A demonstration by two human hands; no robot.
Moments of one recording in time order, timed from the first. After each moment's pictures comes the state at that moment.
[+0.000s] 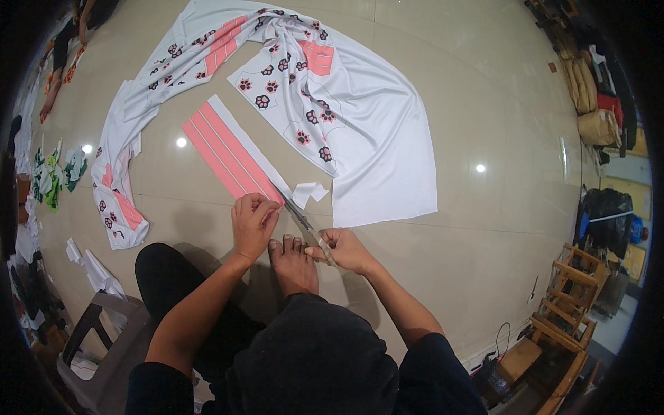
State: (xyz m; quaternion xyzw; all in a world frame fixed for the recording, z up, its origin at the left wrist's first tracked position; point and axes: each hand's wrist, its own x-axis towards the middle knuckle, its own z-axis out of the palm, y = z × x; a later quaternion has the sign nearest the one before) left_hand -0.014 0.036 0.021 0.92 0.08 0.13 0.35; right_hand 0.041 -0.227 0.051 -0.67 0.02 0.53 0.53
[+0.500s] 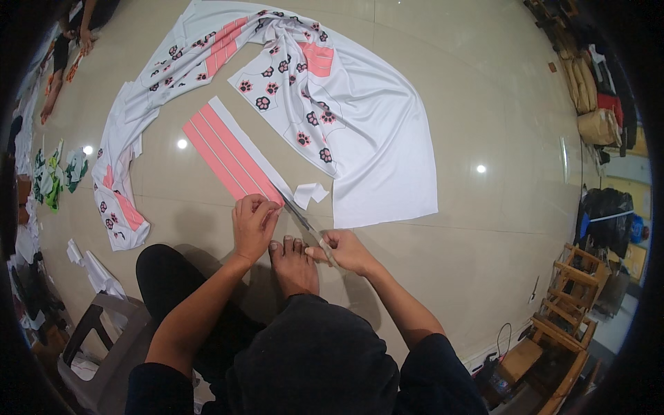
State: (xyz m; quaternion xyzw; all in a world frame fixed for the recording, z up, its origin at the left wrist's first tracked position) left_hand -0.014 0.037 0.022 0.92 0.09 0.12 0.36; right_hand 0.044 -0.223 0.063 -0.69 0.02 0.52 0.51
